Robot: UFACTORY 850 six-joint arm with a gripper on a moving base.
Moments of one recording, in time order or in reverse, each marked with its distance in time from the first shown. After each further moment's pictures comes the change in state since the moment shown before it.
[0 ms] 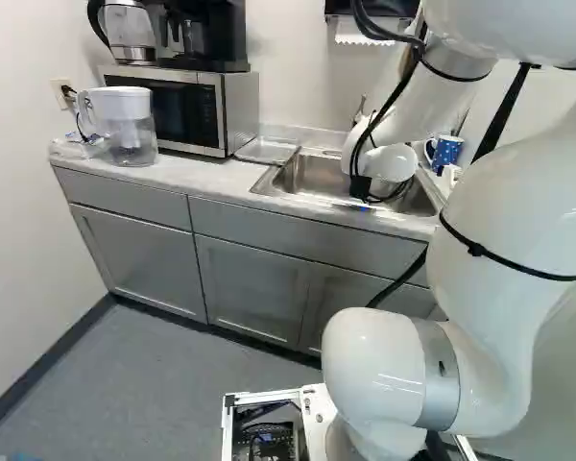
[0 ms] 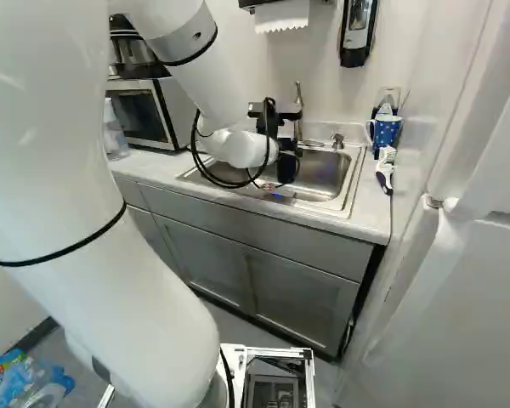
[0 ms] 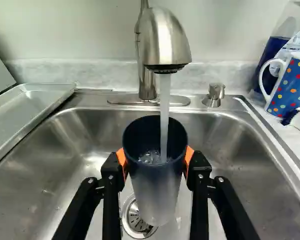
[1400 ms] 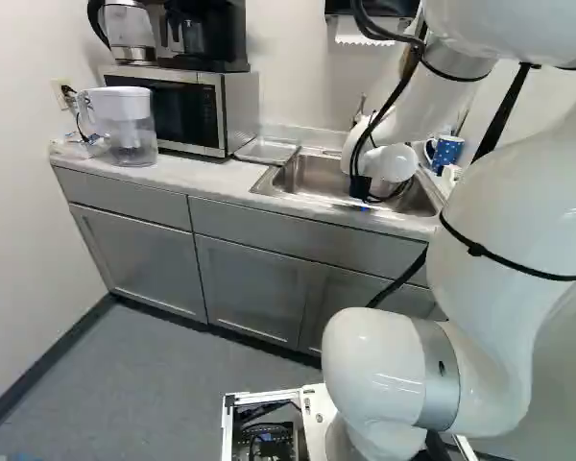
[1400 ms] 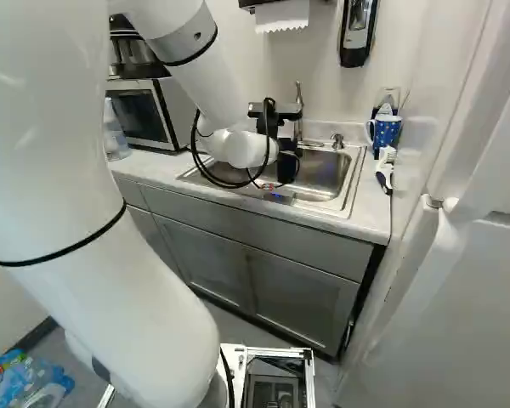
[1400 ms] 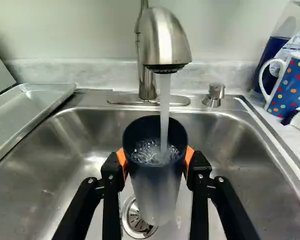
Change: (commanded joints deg) arm 0.0 0.0 0.0 0.0 0.0 0.0
